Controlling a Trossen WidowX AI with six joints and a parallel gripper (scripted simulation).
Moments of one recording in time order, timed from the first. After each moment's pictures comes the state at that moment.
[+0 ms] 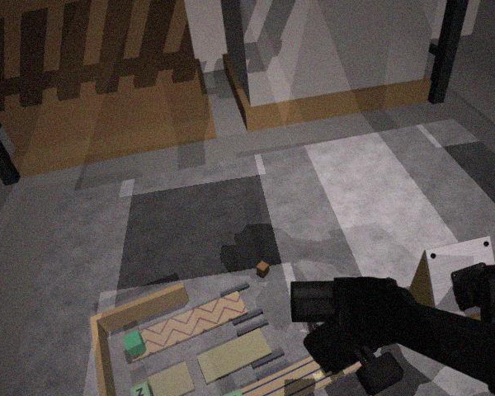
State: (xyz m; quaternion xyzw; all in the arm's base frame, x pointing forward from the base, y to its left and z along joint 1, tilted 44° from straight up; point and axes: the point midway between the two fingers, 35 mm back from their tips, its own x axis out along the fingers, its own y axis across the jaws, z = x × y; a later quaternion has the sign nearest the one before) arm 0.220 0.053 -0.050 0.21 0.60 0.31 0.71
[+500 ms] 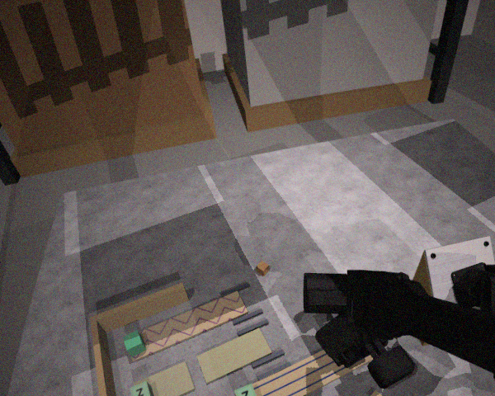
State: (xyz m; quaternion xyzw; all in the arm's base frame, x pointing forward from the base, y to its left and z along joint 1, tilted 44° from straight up) arm 0.199 0.051 -0.054 0.21 0.60 0.31 0.71
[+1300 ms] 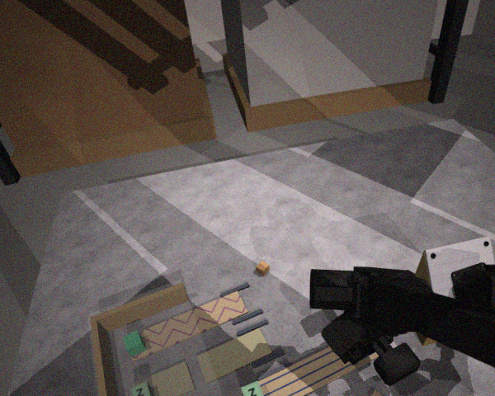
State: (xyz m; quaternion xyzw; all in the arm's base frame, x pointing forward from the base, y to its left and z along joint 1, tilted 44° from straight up) arm 0.188 0.050 -0.056 0.21 0.60 0.31 0.71
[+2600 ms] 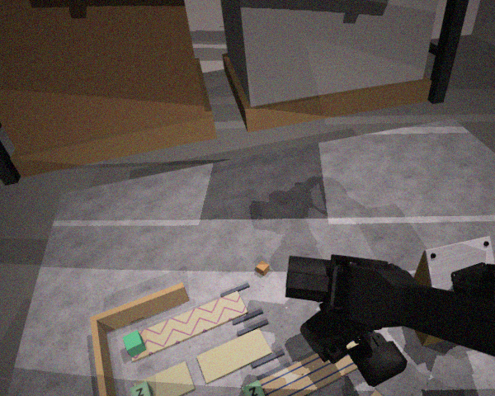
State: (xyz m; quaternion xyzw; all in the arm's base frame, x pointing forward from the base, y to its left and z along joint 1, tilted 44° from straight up) arm 0.221 0.023 -0.019 0.21 0.61 0.31 0.70
